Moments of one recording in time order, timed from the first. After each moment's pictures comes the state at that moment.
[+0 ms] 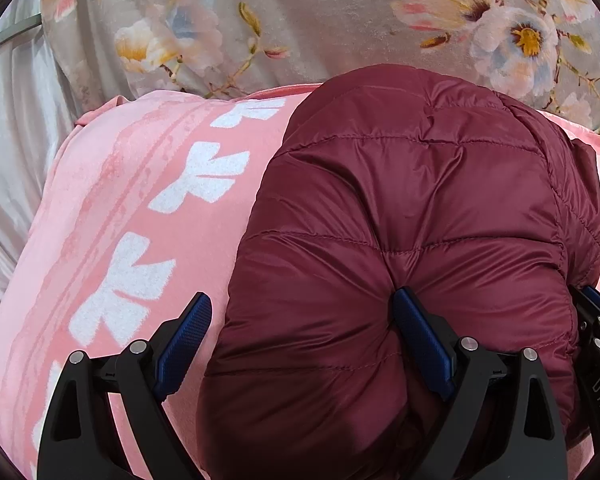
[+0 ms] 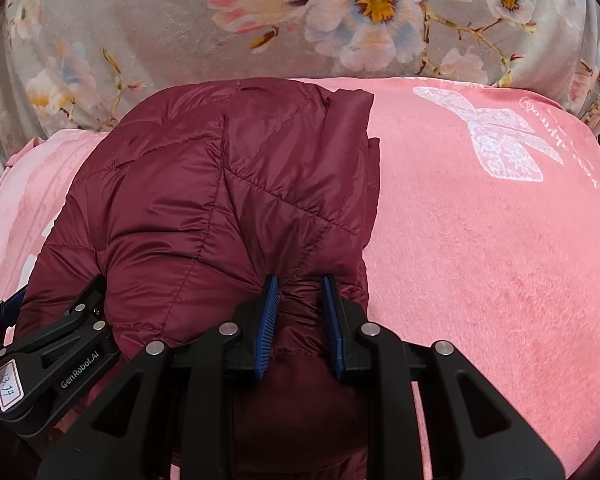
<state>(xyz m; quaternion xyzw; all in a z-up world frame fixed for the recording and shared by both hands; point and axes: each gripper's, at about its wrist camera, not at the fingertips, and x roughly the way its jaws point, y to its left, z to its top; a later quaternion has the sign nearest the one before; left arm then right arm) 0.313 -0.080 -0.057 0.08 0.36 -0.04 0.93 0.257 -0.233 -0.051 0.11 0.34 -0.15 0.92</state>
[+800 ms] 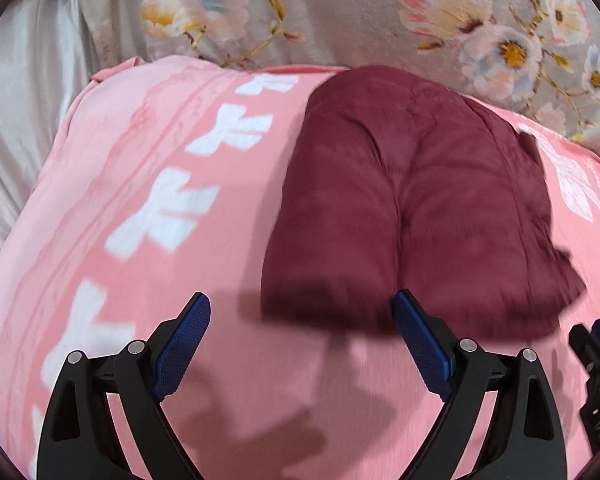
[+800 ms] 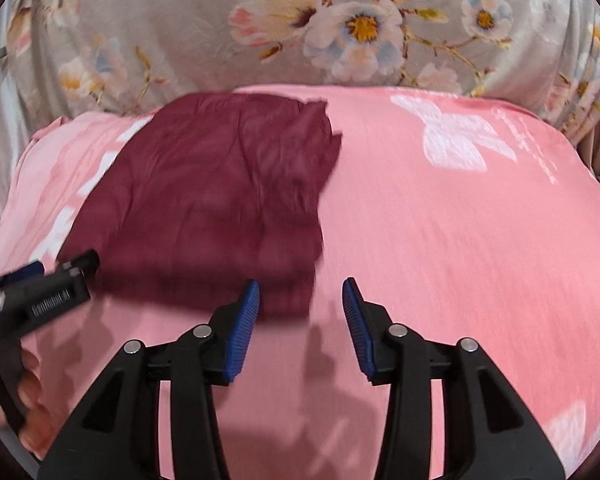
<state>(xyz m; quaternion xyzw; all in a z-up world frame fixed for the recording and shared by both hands) 0.235 -0.029 -0.039 0.03 0.41 -0.07 0.91 0.123 -0.224 -0.037 0.07 0.35 -0.15 0.92</state>
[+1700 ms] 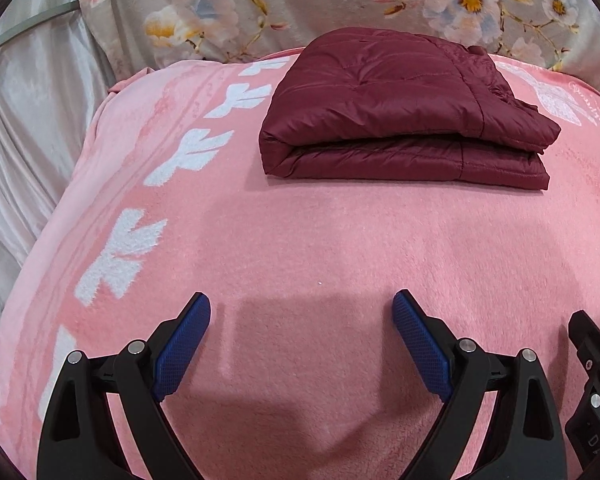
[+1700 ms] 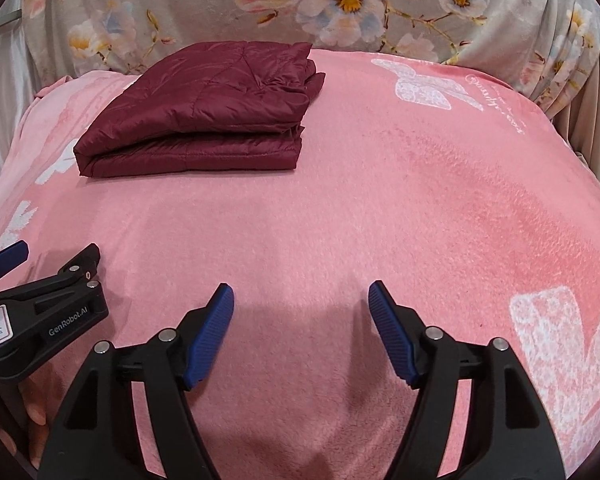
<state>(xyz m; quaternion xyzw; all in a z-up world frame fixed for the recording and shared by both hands) 0.139 -0.035 -0.071 0.11 0.40 -0.05 0.91 0.053 -0.207 -0.071 0.06 0.38 -0.16 0.91</state>
